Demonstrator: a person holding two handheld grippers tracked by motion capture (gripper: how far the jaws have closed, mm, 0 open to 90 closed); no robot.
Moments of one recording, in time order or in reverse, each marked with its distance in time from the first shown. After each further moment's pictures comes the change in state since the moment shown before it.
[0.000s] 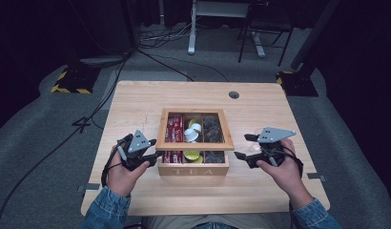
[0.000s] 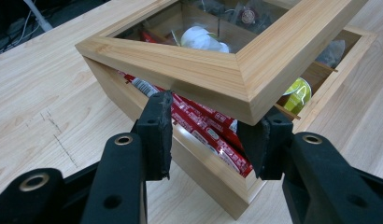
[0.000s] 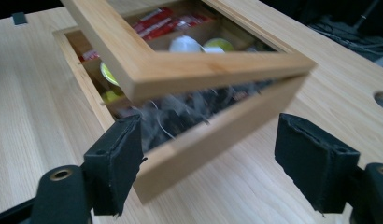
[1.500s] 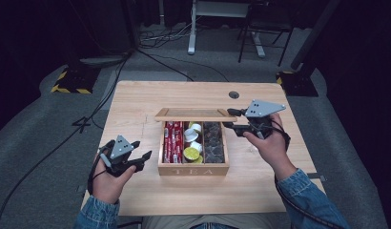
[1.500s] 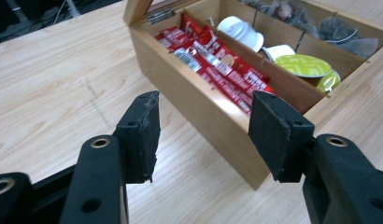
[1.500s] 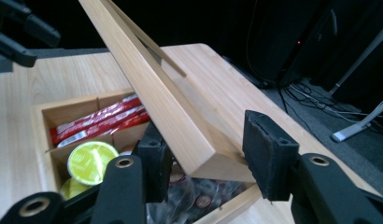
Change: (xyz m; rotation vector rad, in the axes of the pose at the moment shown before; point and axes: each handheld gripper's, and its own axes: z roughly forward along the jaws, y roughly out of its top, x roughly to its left) left arm 0.013 -0.032 -0.027 -0.031 0.089 -0.106; right arm -0.023 0.078 0.016 -0.149 -0.034 -0.144
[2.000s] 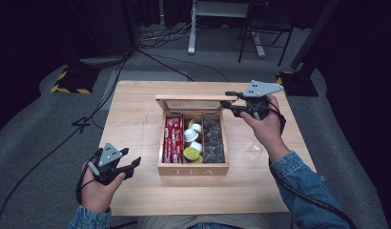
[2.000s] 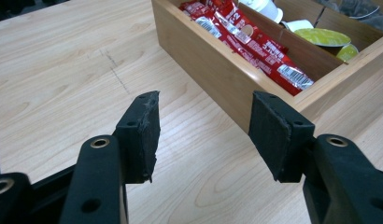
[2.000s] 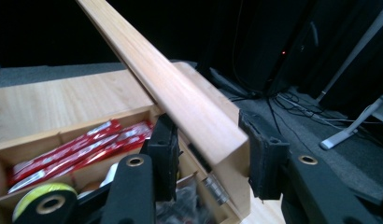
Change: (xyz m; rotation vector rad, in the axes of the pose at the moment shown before) left arm 0.007 -0.023 -0.019 0.035 0.040 -0.040; right arm -0.037 0.024 0.019 -0.045 -0.045 0.030
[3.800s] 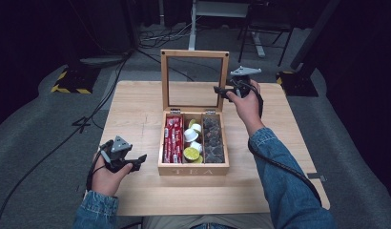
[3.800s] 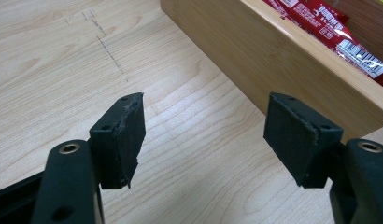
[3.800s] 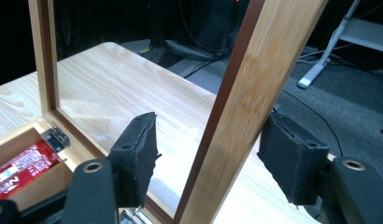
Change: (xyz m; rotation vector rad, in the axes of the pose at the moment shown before) left arm 0.023 -0.004 0.055 0.107 -0.038 -0.036; right arm -0.072 -0.037 0.097 0.131 -0.163 0.276
